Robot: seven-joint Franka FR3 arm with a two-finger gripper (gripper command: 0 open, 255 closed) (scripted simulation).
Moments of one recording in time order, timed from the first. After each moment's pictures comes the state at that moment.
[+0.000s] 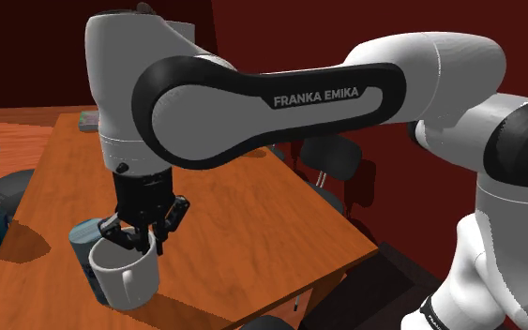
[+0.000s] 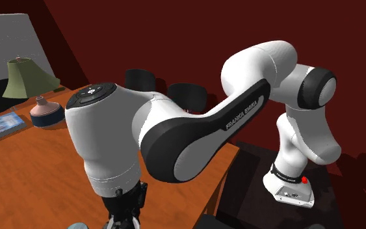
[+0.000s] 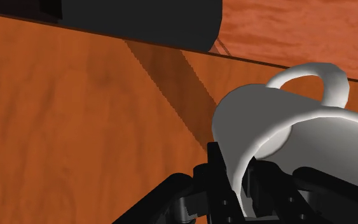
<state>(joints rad) 0.62 0.44 0.36 -1.33 -0.07 1.77 0.90</state>
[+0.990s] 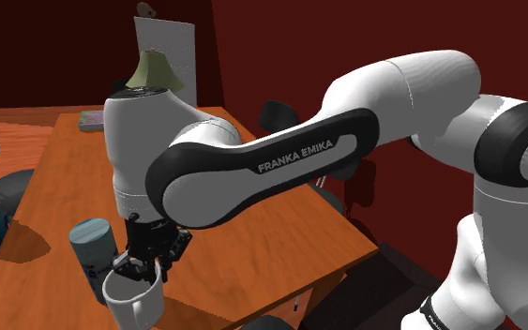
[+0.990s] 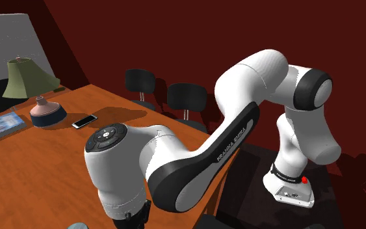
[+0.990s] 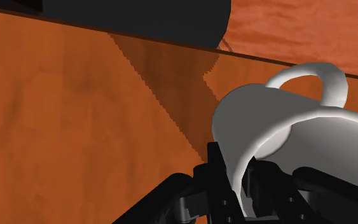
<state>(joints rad) 0.61 0.46 0.36 -1.51 -0.08 1.96 0.89</state>
